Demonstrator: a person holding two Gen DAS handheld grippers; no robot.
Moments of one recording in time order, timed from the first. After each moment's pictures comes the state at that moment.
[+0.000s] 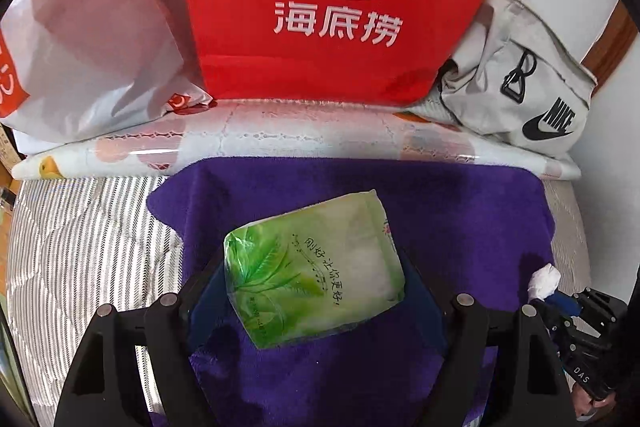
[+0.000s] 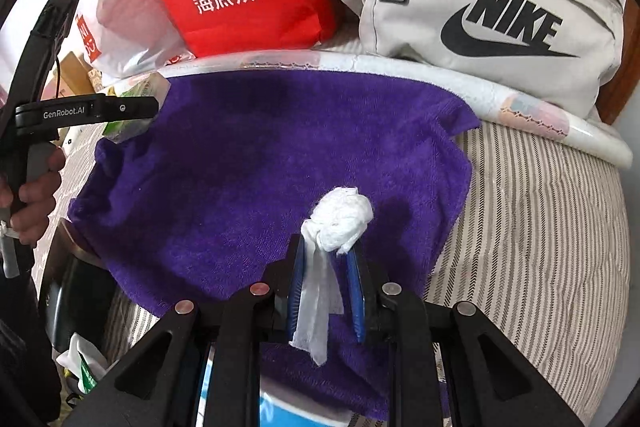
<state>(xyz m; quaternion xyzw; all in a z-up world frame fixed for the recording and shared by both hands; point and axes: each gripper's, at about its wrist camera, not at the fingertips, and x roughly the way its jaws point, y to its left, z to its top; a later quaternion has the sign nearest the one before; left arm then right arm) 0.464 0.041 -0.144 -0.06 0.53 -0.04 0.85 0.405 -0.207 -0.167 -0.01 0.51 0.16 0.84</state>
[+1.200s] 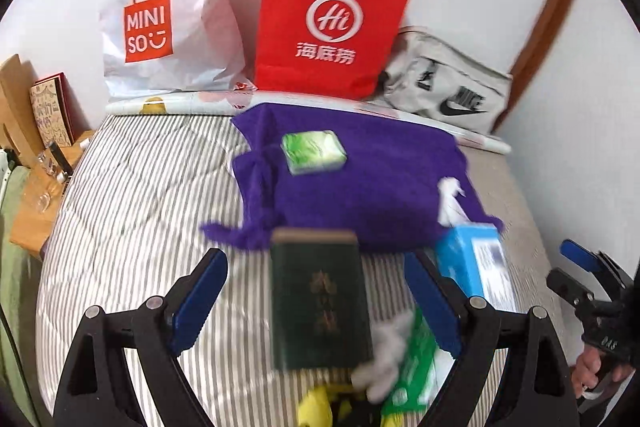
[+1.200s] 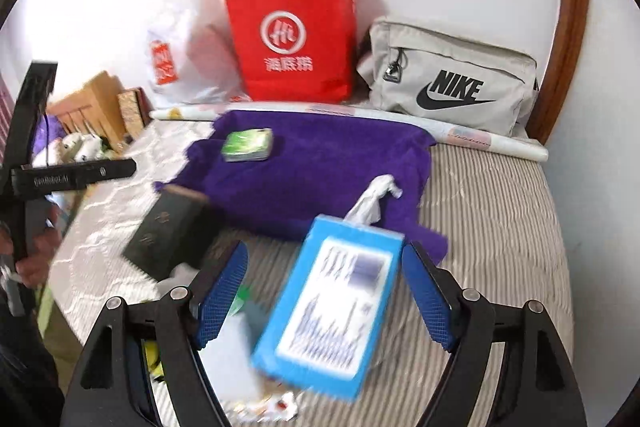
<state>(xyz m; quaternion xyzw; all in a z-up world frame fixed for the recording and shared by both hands) 0.232 0.077 -0.066 -0.09 0.44 -0.07 0.89 0.216 -0.190 -0.064 -0.02 0.40 0.13 0.91</state>
